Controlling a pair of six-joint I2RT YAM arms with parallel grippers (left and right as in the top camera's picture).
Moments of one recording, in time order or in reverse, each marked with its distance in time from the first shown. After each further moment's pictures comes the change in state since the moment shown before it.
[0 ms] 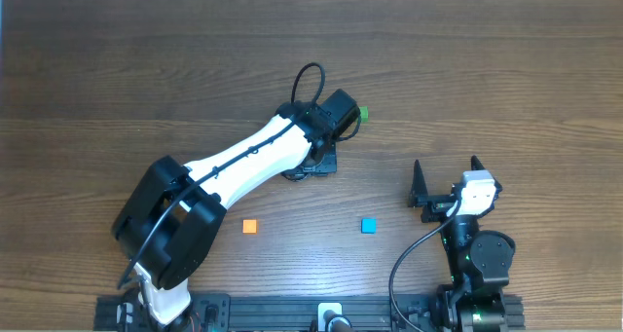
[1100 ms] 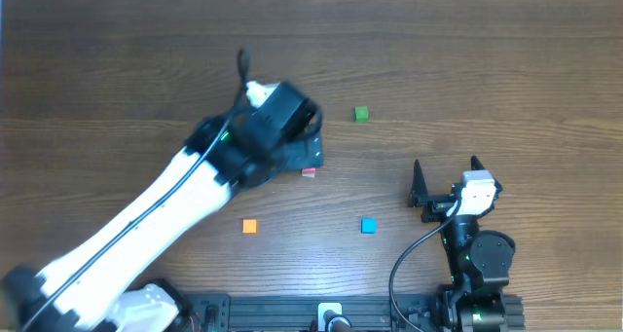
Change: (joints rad) left arm 0.020 -0.523 -0.086 -0.124 -0.061 0.007; right arm 0.000 0.000 0.000 0.000 0.000 0.000
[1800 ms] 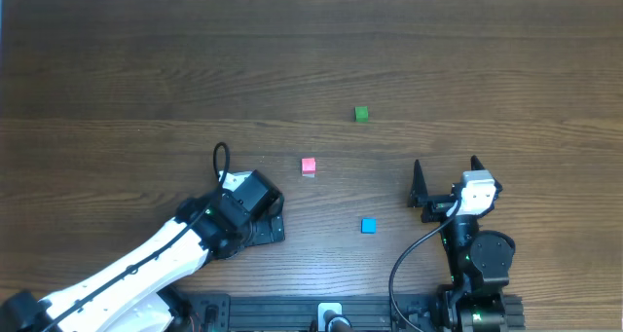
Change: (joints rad) left arm -0.016 -0.210 -0.683 0.278 0.084 -0.089; right arm 0.000 0.000 0.000 0.000 0.000 0.000
